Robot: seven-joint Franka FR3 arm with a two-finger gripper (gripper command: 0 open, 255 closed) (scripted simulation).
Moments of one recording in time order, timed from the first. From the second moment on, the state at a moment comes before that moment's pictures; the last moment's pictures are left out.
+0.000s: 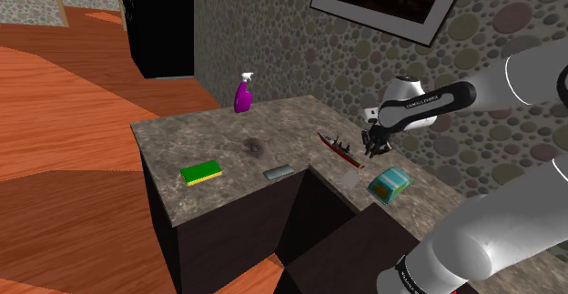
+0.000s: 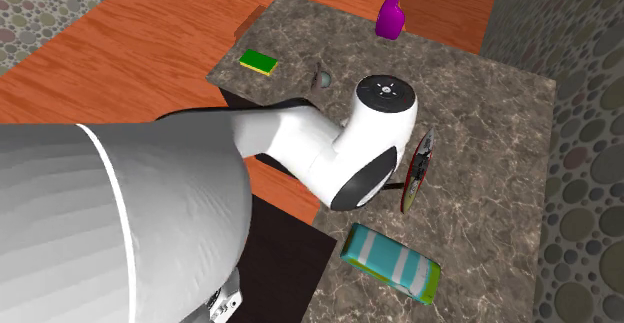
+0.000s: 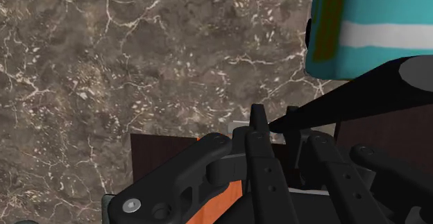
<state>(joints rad) -0.06 -0.24 -0.51 -2.59 -0.37 2.44 -1.87</state>
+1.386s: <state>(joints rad) -0.34 -0.37 -0.92 -2.62 -0.54 2.47 -2.40</state>
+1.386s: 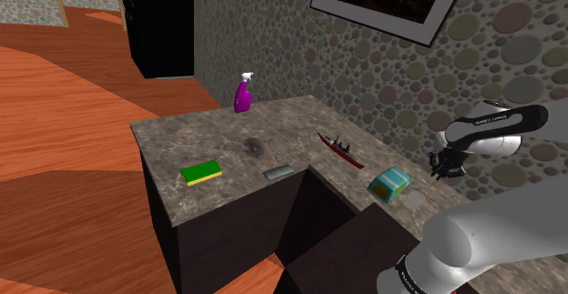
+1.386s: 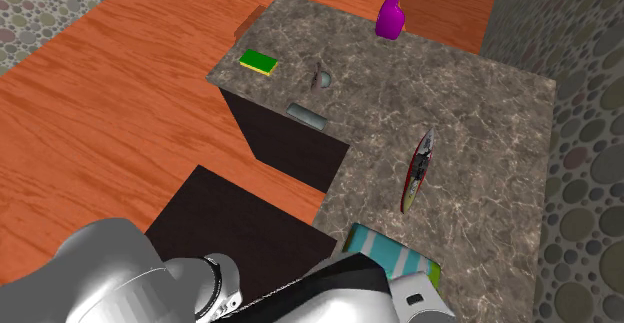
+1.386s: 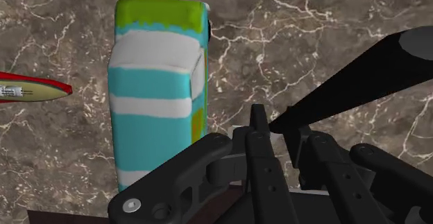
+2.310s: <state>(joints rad) -0.10 -0.15 -1.37 -2.51 -0.30 2.62 -2.81</state>
